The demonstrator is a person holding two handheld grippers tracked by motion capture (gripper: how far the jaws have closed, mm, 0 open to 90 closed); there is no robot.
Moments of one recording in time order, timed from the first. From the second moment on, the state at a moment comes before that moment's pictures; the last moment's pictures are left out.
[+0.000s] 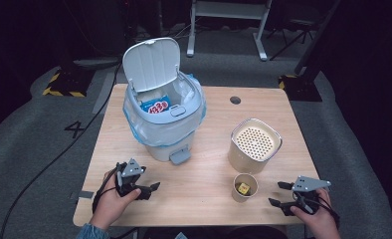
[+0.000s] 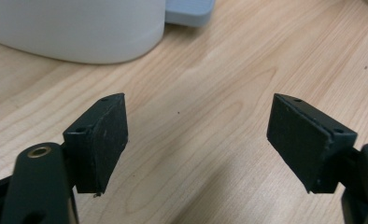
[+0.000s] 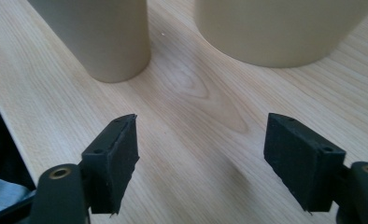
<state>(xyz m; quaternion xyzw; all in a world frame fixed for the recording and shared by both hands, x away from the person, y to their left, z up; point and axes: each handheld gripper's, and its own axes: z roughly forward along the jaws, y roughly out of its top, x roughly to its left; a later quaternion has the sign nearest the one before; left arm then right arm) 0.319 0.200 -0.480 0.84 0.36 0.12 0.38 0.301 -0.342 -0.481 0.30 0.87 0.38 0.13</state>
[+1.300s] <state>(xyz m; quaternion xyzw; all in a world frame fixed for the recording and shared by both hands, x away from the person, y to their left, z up) 0.324 0.201 -0.505 0.85 0.36 0.13 0.35 0.303 -0.265 -0.485 0.24 0.84 0.47 0.12</state>
